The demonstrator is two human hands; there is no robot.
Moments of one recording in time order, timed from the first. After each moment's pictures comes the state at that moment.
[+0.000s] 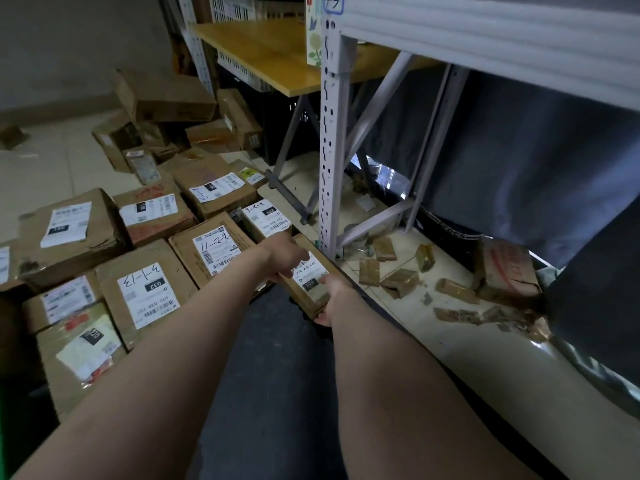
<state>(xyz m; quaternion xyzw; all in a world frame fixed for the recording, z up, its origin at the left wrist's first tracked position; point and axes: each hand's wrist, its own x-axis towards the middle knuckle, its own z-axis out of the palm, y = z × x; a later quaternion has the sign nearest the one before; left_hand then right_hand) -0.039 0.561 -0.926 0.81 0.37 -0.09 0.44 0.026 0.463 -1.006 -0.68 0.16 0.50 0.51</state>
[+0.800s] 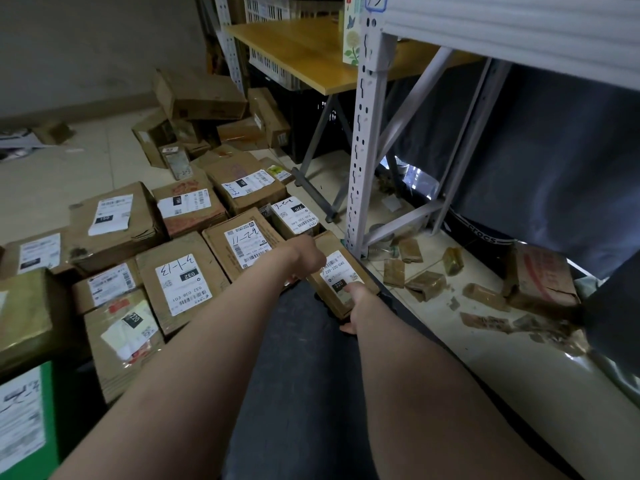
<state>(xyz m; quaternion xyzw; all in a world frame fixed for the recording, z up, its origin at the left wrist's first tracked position) -0.054 0.570 -0.928 0.83 0.37 -0.16 0.38 0.022 0.470 -1.037 -0.69 0.21 0.48 0.50</state>
